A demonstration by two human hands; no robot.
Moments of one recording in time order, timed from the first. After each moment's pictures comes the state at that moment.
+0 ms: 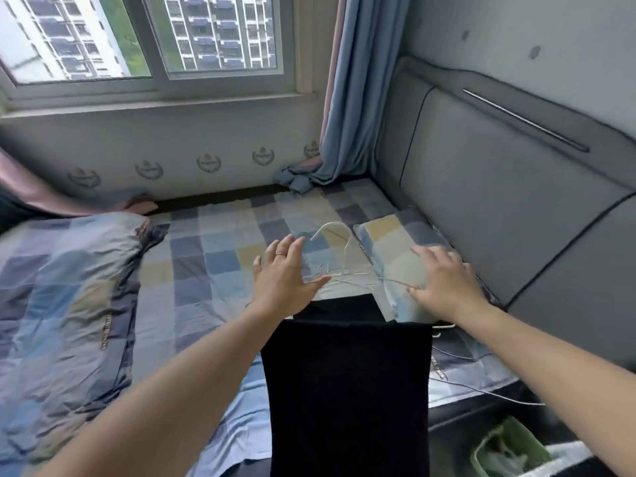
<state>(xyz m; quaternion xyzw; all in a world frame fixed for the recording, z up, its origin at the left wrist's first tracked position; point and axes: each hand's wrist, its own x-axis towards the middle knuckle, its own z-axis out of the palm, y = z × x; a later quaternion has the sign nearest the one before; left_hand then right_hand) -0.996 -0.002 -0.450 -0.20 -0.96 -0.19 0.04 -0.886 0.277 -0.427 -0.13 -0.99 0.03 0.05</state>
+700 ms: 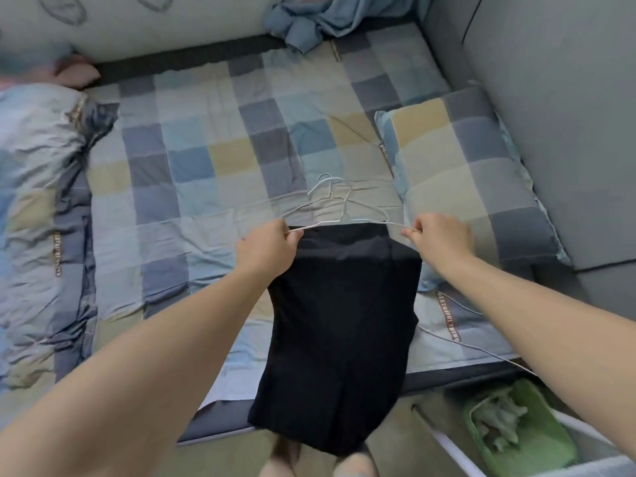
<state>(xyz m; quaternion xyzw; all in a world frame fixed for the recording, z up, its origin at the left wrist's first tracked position) -1.151 0.113 -0.650 -0.01 -0.97 -0.15 -0.21 -1.088 0.395 -0.653 -0.19 -0.97 0.09 -0.12</state>
